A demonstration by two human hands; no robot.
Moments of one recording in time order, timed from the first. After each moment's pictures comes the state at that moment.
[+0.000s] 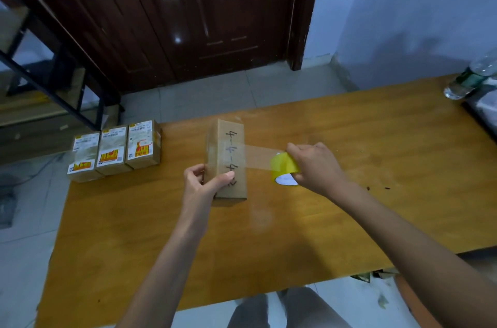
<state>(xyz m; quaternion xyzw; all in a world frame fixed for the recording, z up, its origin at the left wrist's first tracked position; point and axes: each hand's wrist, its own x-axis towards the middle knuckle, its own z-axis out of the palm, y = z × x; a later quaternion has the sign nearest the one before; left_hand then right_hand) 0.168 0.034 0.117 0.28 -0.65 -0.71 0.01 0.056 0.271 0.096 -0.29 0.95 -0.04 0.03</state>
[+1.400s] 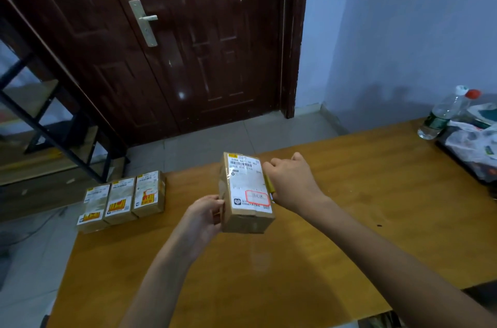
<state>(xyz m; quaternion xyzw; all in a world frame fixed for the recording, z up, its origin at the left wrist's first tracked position) 0.158 0.036 0.189 0.19 -0.57 -0.79 -0.12 0.064 0.233 0.194 -0.30 0.95 -0.02 -0.08</state>
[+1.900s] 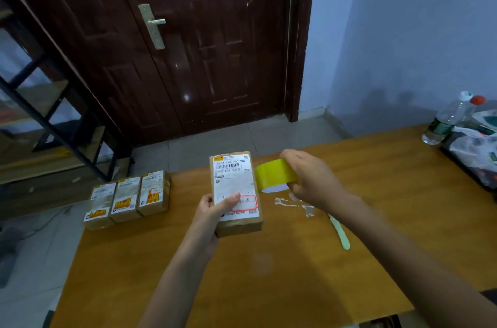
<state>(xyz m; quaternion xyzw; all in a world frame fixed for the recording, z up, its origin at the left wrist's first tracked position) 0.159 0.053 0.186 0.27 -0.55 -0.78 -0.07 0.062 0.266 0.210 -0.29 0.94 -0.18 -0.05</state>
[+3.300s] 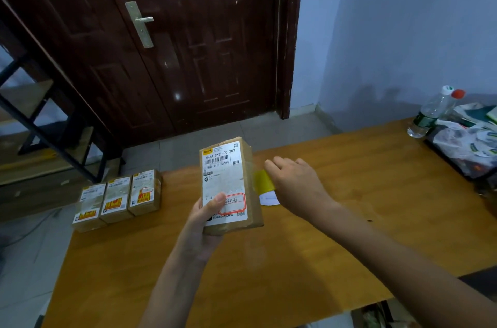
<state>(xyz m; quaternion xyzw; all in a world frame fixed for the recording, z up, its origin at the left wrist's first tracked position) 0.177 0.060 0.192 0.11 -0.45 -0.88 -0.10 0.089 0.255 0.200 -0.30 0.95 -0.05 -0.11</state>
